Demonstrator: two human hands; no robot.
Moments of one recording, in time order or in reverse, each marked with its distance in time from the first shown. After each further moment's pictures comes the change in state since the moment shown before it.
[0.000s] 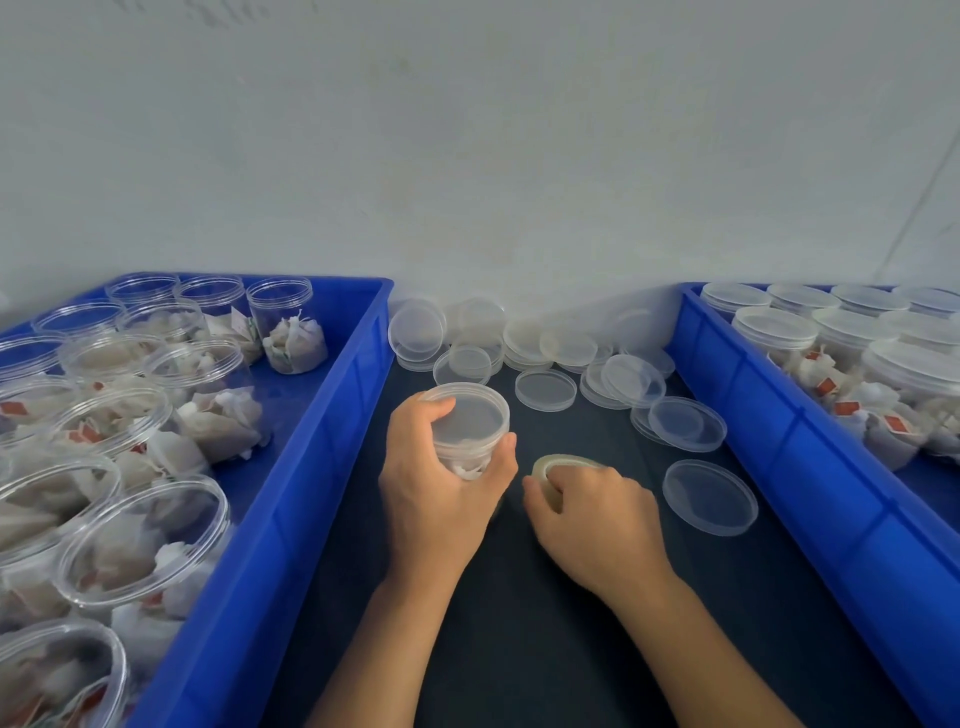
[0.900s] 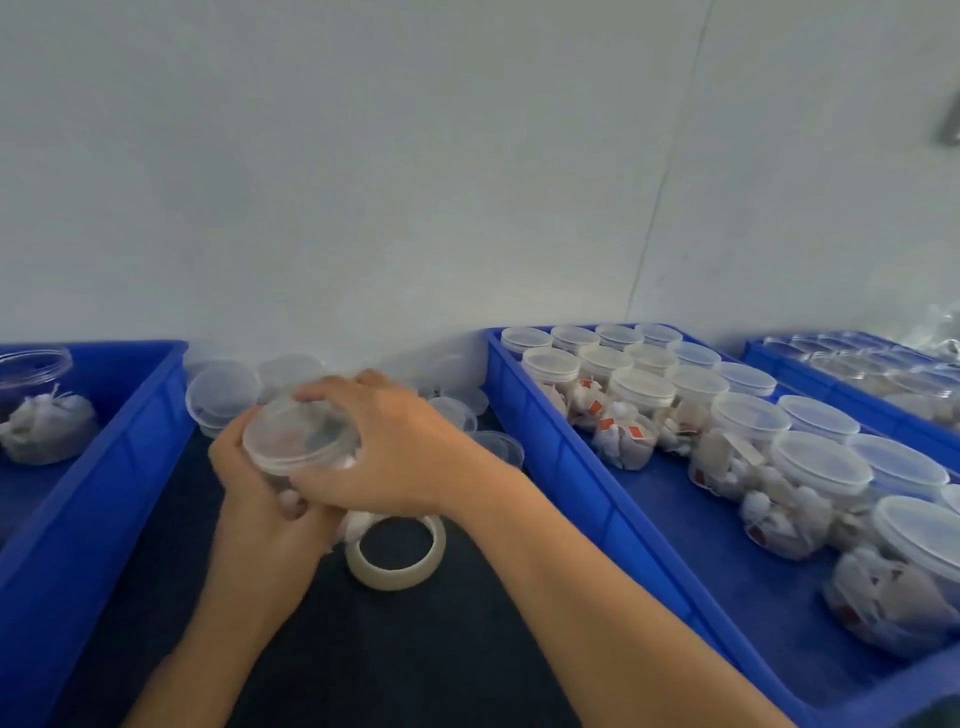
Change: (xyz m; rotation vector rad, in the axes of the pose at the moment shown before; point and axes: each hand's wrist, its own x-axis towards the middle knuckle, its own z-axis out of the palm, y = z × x) left_hand 0.025 0.020 0.028 -0.369 -0.311 -0.063; right_hand 0.050 -0.023 -0.135 0.381 -0.207 -0.308
